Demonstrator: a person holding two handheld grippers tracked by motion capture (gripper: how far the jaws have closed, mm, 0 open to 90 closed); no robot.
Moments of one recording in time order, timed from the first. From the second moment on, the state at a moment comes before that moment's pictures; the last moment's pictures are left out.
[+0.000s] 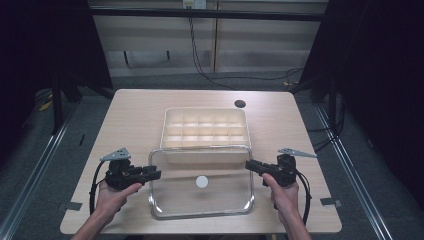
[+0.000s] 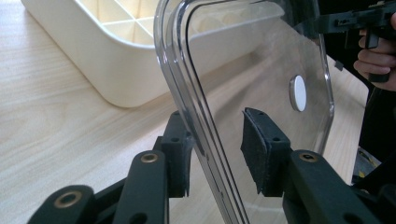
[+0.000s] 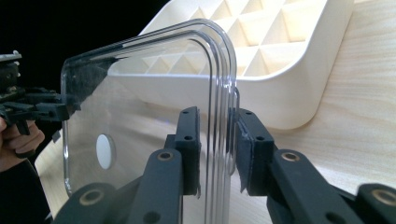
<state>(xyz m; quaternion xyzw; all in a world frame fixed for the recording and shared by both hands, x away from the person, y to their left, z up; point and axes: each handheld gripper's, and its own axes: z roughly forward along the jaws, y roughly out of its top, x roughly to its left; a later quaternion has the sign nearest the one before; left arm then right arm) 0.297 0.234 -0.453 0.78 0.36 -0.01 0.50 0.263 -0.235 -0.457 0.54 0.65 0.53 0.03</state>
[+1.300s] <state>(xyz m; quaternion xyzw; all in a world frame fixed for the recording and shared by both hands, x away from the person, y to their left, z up) 0.323 0.234 -0.394 0.76 0.35 0.04 0.54 0.285 -0.232 -0.405 0.52 0.64 0.56 0.09</state>
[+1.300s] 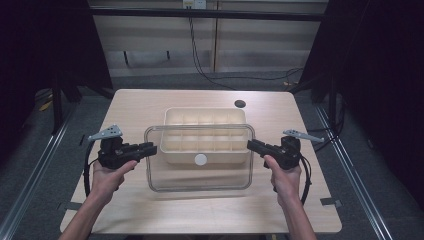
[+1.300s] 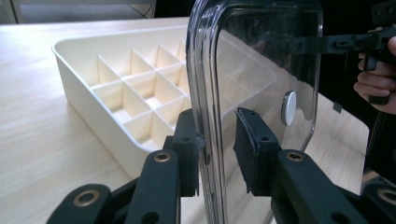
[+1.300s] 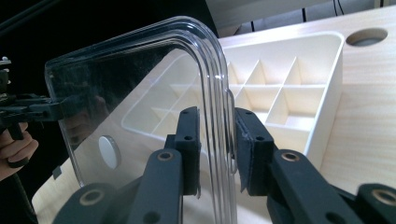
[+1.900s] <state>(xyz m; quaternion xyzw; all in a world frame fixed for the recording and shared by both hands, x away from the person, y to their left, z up) 0.344 0.232 -0.366 0.75 0.35 0.06 0.56 0.305 -0.233 -0.376 0.51 0.63 0.57 0.11</state>
